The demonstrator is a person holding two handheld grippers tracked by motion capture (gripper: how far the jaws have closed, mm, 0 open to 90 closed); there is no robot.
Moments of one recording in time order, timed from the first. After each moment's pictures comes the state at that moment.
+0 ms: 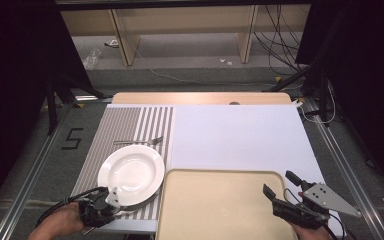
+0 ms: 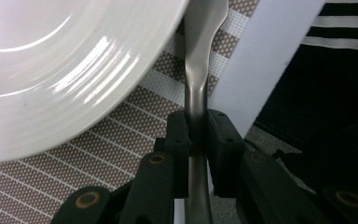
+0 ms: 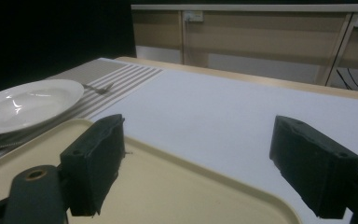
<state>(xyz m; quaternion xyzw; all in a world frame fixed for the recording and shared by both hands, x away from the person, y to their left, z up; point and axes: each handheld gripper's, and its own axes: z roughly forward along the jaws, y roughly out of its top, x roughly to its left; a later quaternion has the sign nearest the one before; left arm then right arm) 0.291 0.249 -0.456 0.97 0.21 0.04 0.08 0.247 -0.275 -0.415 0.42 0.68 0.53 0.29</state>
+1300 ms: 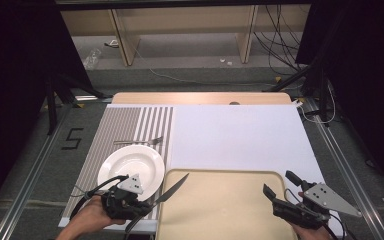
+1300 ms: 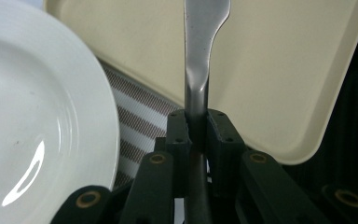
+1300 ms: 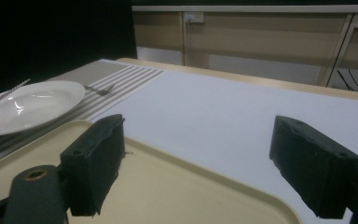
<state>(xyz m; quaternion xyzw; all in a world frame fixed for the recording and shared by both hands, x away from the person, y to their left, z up) 0.296 0.183 -0.414 0.93 0.24 -0.01 0.28 0.247 -0.275 -0.414 0.42 0.68 0.53 0.29</state>
